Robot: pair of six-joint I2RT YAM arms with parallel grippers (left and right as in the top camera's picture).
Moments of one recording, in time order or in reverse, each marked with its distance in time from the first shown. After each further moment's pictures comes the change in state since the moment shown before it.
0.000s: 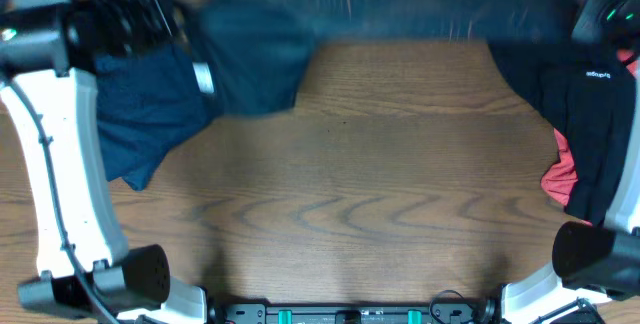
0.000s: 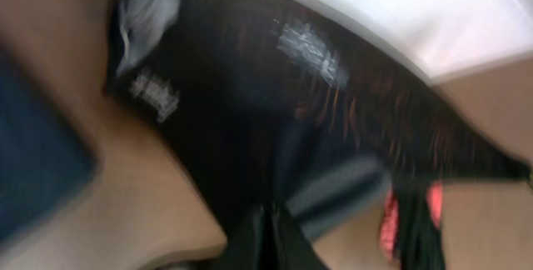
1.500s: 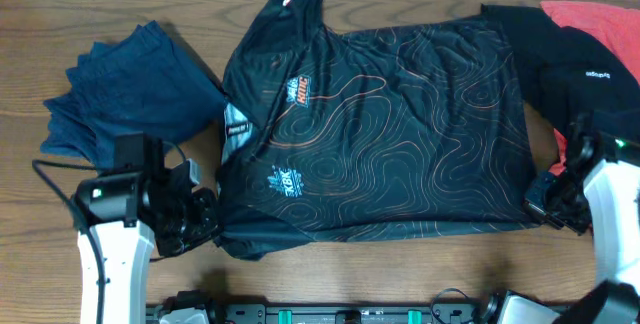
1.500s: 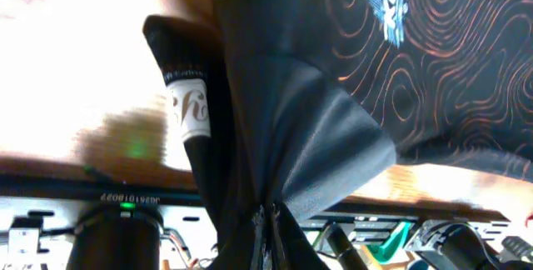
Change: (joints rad) left arm -0.032 -0.643 -1.073 -0.104 -0.286 -0.051; right arm -0.145 -0.430 -1.090 0.084 0.048 0.196
